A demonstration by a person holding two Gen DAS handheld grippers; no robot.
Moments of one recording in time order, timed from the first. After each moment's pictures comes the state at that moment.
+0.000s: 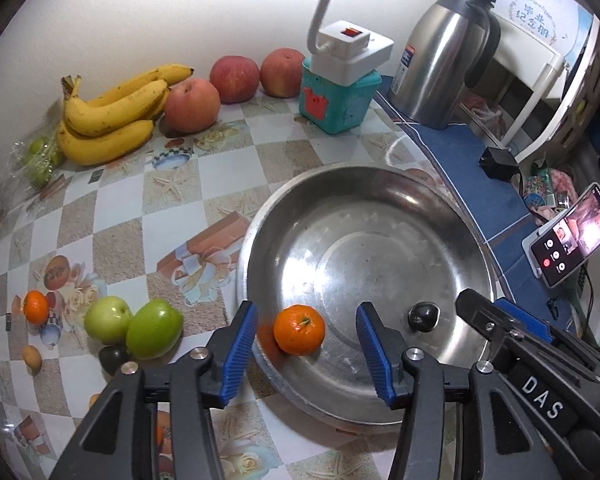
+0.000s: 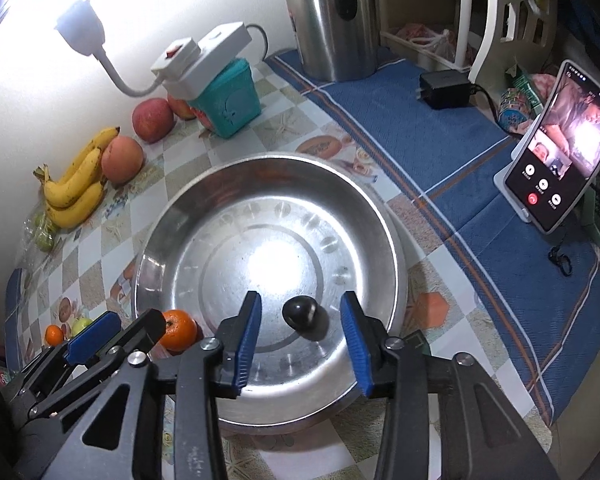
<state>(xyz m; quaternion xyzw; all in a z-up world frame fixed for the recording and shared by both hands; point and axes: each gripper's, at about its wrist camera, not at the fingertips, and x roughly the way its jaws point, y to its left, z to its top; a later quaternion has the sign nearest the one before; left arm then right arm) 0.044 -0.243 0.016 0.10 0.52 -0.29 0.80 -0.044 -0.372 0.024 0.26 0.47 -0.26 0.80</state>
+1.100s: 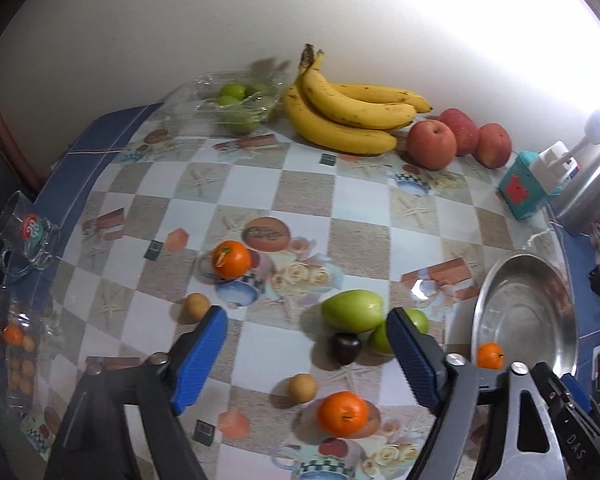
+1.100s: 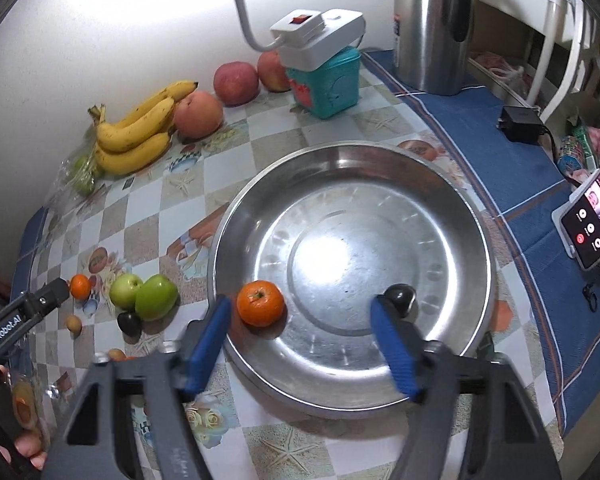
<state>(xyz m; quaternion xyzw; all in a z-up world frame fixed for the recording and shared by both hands) 0.094 -0.082 0.043 0.02 0.52 -0.05 0.85 -0.008 -0.305 0.027 0.20 0.50 -0.18 0.83</state>
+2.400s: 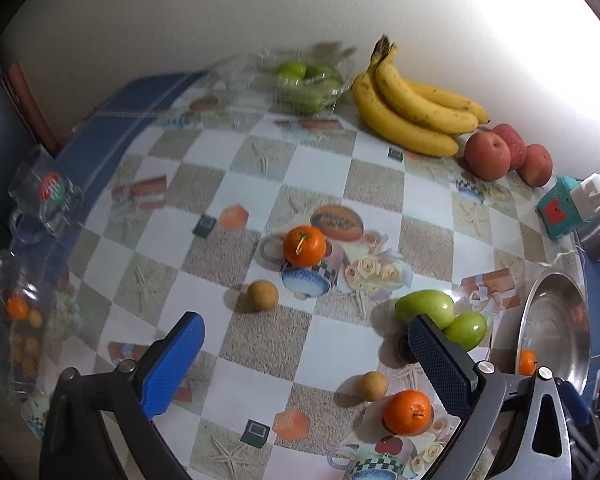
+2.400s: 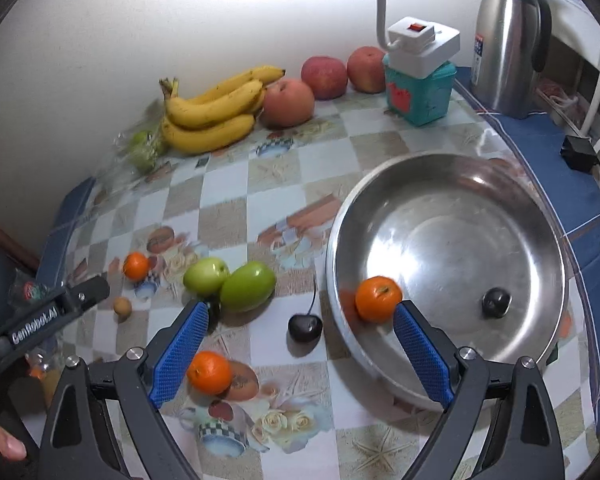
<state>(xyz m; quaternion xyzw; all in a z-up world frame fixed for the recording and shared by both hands) 0.106 -0.014 0.026 -0.03 0.55 -0.01 0.84 0.020 -0.234 0.027 0.18 0.48 -0.10 0.85</state>
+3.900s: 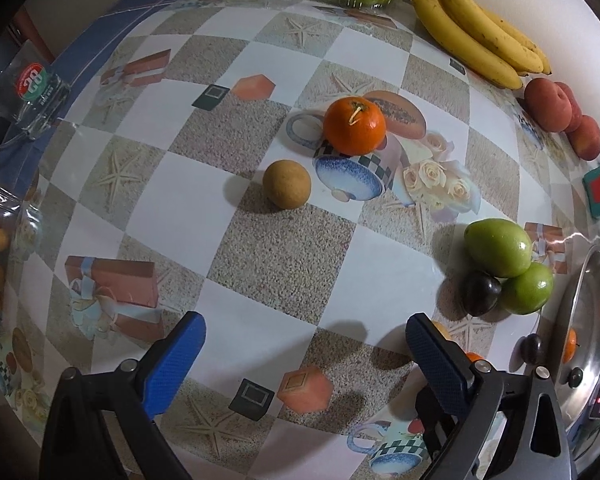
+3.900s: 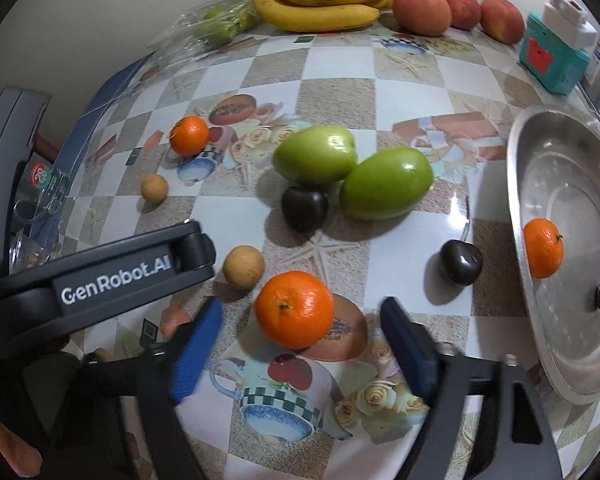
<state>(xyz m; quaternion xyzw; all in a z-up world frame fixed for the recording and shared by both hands) 0.094 0.008 -0.047 -0.07 0.65 0.03 0.76 0.040 -0.137 -0.040 0.11 0.58 0.03 0.81</state>
